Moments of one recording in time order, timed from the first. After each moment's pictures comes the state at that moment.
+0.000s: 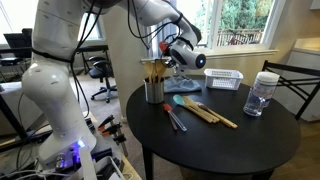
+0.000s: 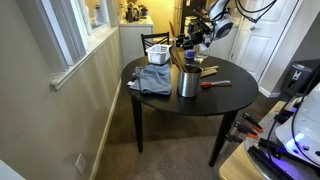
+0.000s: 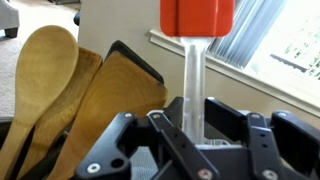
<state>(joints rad) -0.15 0.45 -0.11 -1.90 1.53 1.75 0.47</state>
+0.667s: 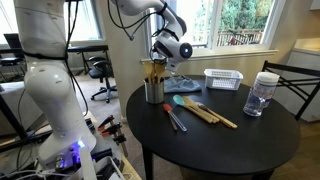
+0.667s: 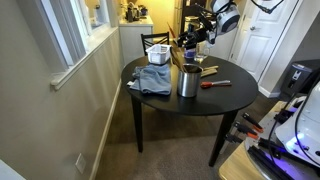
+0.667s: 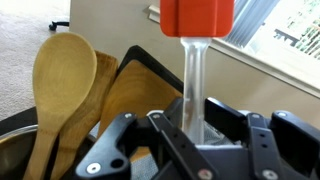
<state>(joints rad) -0.08 0.23 -0.11 -2.13 1.53 1.99 0.48</state>
